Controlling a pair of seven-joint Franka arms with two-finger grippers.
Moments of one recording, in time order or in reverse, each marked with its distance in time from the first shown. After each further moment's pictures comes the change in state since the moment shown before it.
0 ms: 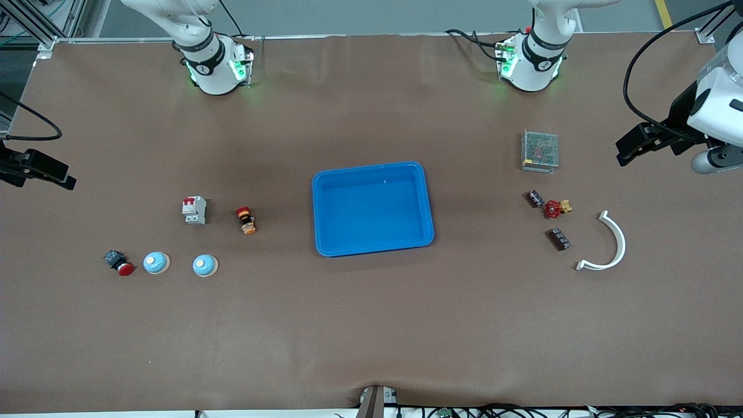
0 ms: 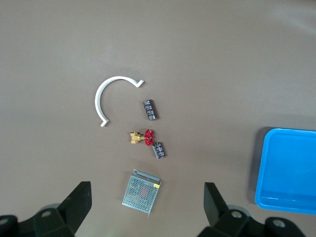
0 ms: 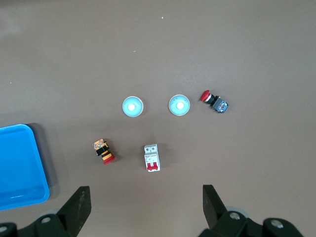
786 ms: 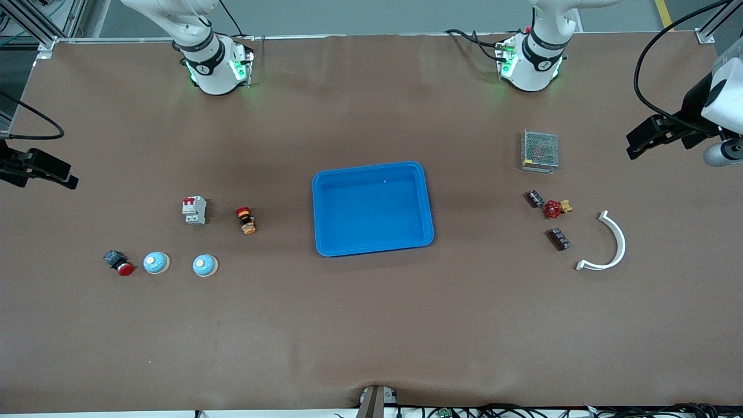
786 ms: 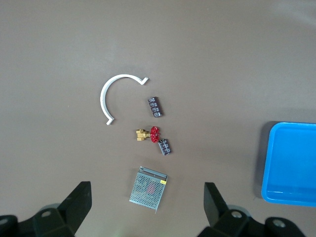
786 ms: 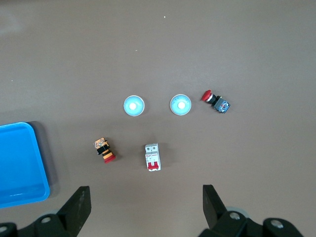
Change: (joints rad) left arm -0.031 -0.015 0.049 -0.003 -0.001 -0.019 0.054; right arm 0.001 0.000 0.004 0.000 0.000 -0.002 -0.003
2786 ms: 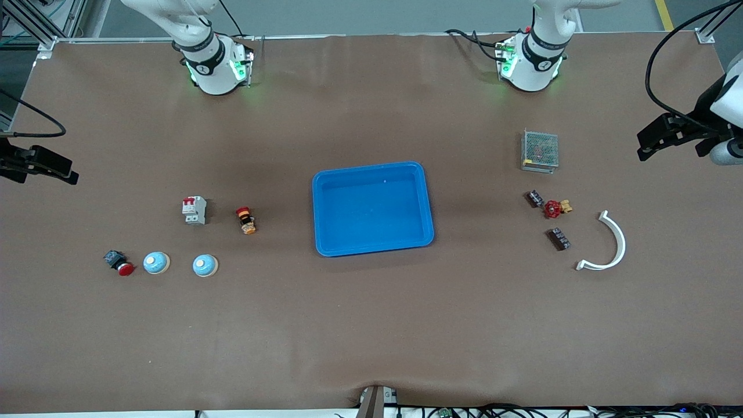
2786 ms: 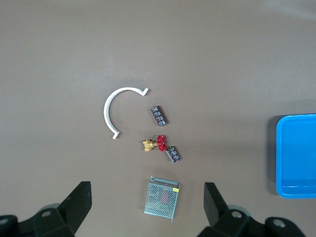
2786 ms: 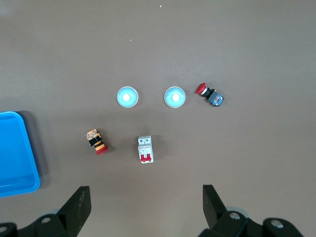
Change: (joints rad) left arm -0.044 -0.006 0.077 -0.012 0.000 0.045 0.143; right arm 0.000 0.000 0.004 0.000 -0.030 -0.035 -0.022
